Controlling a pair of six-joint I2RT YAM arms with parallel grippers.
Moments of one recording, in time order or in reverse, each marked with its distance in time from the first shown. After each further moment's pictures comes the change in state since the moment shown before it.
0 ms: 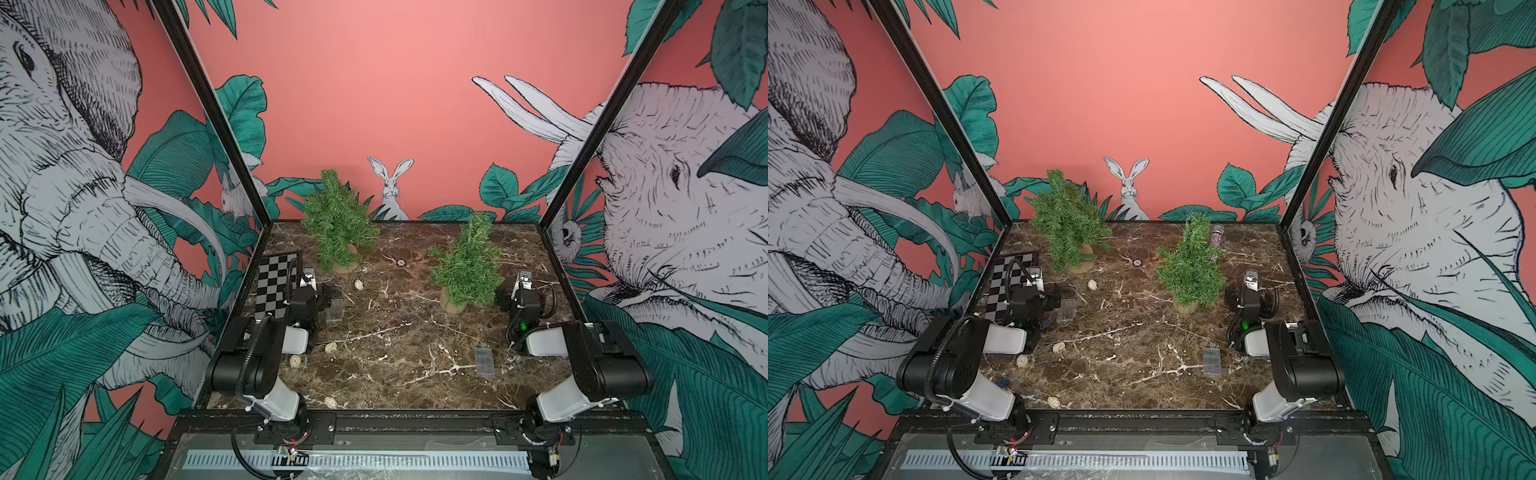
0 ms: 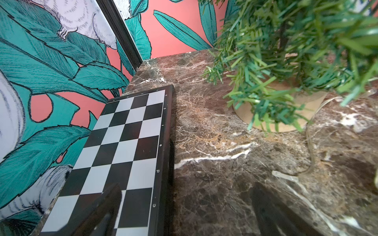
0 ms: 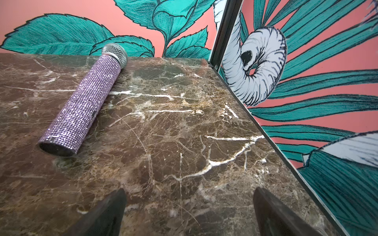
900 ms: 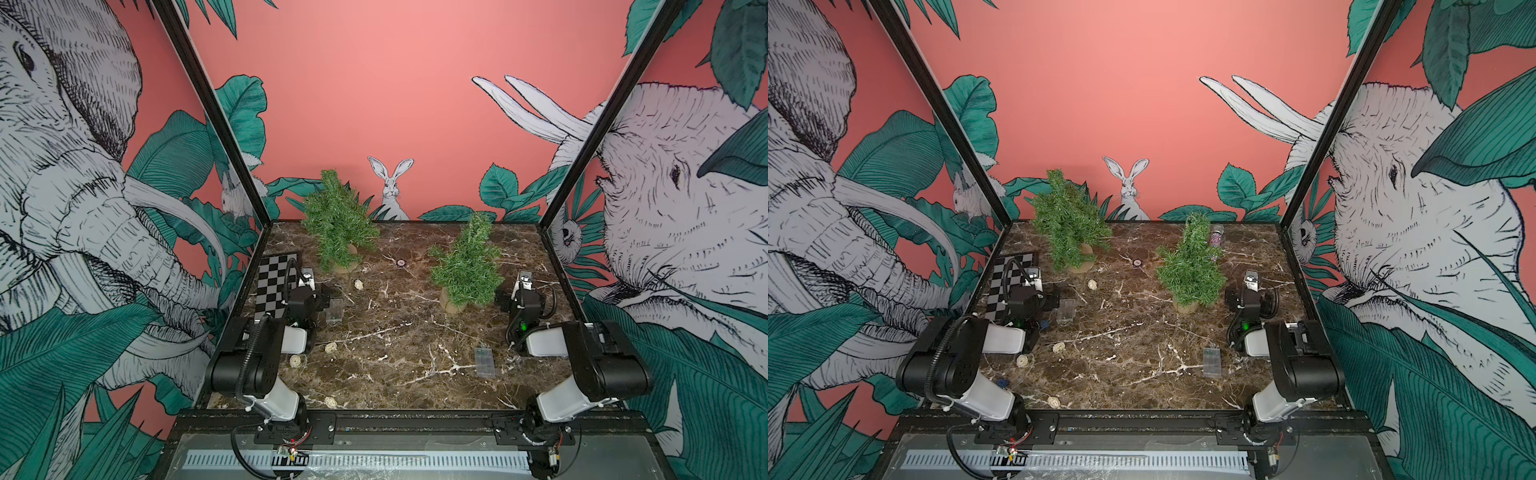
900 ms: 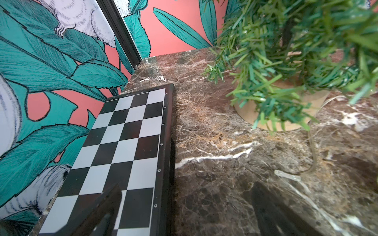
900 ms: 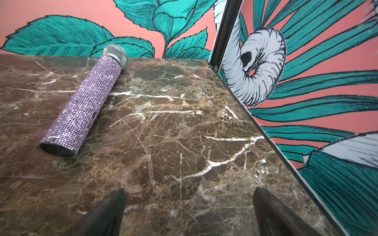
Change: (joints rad) left arm 0.018 -0.002 0.000 -0.007 0.031 0.001; right arm 0.000 -0.012 -0.026 0.027 0.000 0.000
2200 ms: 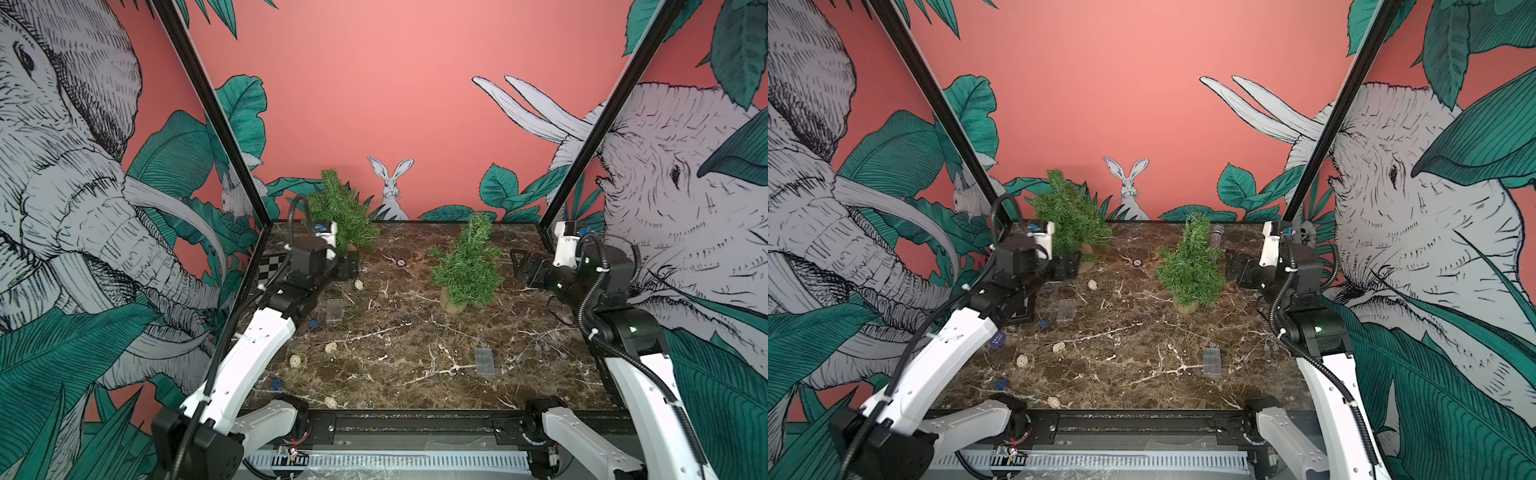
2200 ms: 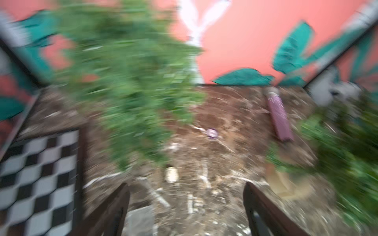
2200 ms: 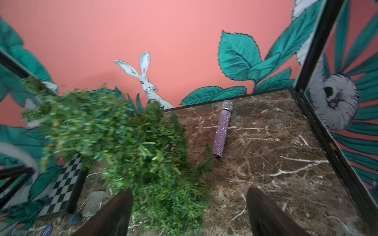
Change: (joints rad) left arm -0.413 -0.384 0.764 -1.252 0.237 -0.340; right arm 0.140 -0.652 0.969 -1.639 -0.481 0.321
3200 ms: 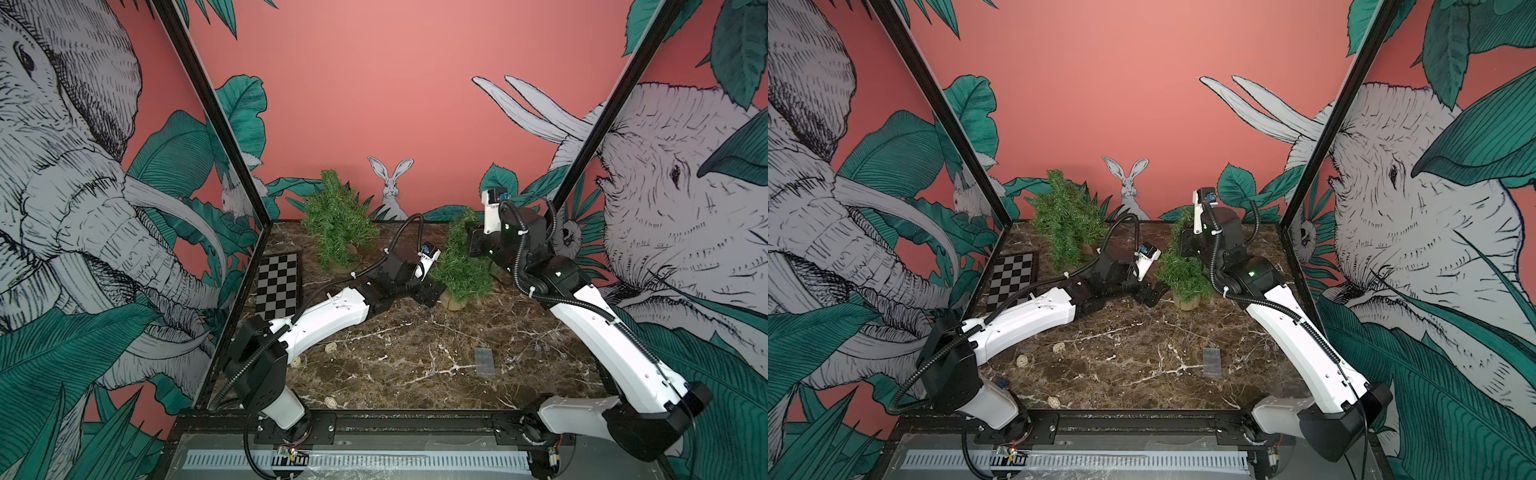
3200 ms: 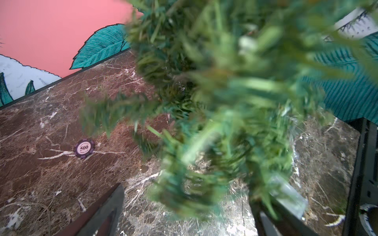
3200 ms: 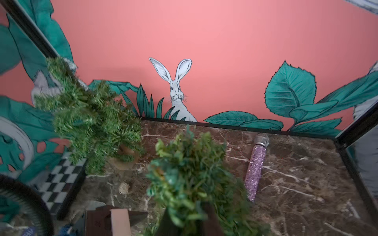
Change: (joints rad) left arm -0.349 0.387 0.080 0.231 0.103 0.113; right arm 0.373 0.382 0.182 0.235 0.308 -0.049
